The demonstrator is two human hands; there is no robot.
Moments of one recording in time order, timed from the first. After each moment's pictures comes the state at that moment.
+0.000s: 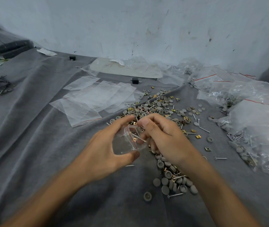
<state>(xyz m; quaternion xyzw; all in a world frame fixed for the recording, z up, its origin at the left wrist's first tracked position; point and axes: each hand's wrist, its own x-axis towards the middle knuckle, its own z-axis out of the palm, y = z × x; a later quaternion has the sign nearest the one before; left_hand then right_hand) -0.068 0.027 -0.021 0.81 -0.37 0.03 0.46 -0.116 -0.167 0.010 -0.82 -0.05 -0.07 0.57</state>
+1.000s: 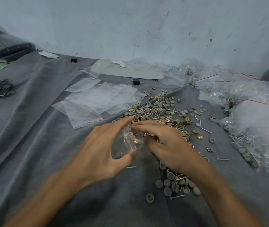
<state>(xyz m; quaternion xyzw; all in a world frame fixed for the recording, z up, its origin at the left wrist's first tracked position) -0.069 0.036 -0.017 0.86 -0.37 0.13 0.33 -0.108 -0.175 0.002 -0.91 -0.15 -0.10 0.36</state>
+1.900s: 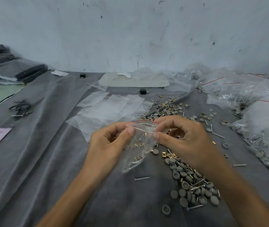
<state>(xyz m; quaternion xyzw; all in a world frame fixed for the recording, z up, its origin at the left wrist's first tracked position) -0.057 0.025 0.003 0.67 -0.22 0.04 0.71 -0.114 -0.178 0.022 -0.82 -0.09 -0.22 0.52</state>
